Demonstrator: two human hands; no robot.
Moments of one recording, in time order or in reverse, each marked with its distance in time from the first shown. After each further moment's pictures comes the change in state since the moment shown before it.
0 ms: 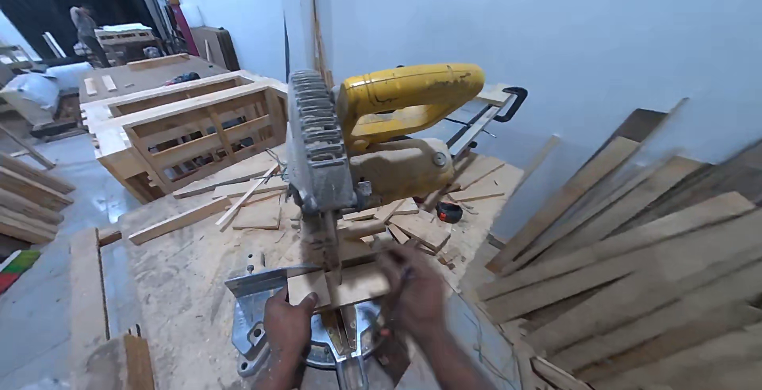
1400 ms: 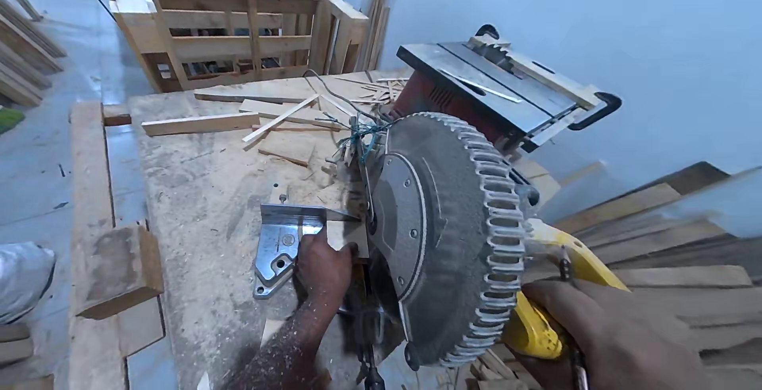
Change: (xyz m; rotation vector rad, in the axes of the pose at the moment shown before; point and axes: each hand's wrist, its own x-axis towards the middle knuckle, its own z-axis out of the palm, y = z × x) left_hand -0.002 -0.008 0.009 0.051 -0.002 -0.025; right_hand -0.001 -0.068 -0.104 -0.891 -0.504 -0.635
